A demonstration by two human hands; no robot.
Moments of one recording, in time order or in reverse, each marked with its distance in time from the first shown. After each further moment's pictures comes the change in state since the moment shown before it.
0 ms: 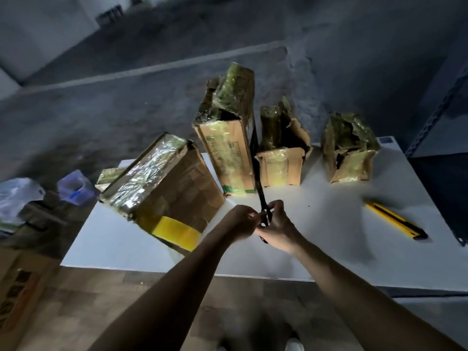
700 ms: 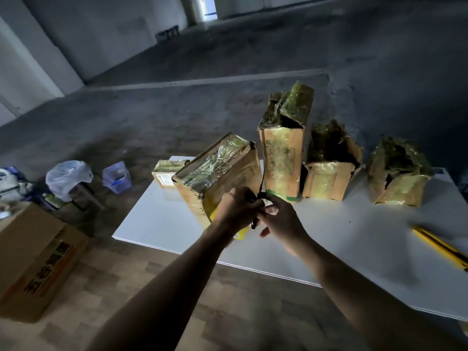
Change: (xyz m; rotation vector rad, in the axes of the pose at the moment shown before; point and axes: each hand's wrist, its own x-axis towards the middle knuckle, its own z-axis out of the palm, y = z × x) left_hand -0.090 -0.046 -0.089 -0.106 0.469 0.061; right_hand -0.049 -0.098 0.081 0.222 -0.066 -0.205
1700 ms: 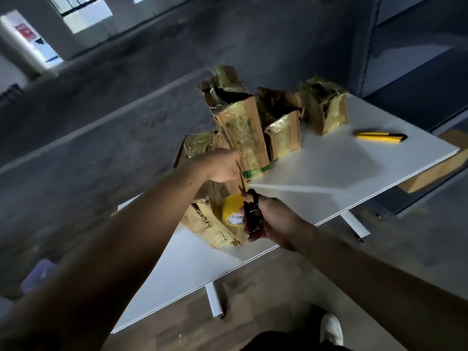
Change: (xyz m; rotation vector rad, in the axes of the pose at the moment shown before) left_hand 0.115 -0.006 -0.069 0.826 -0.734 0.675; right_hand -0.035 -0.026 0.128 0.621 0.338 0.331
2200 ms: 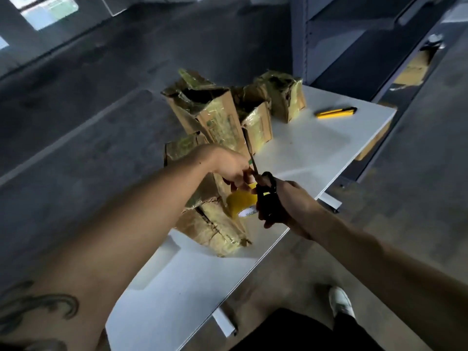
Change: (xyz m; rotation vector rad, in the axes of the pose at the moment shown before) left_hand 0.028 0.001 0.000 0.252 -0.389 0.333; right_hand -0.015 0.013 0.043 0.128 0.303 -0.232
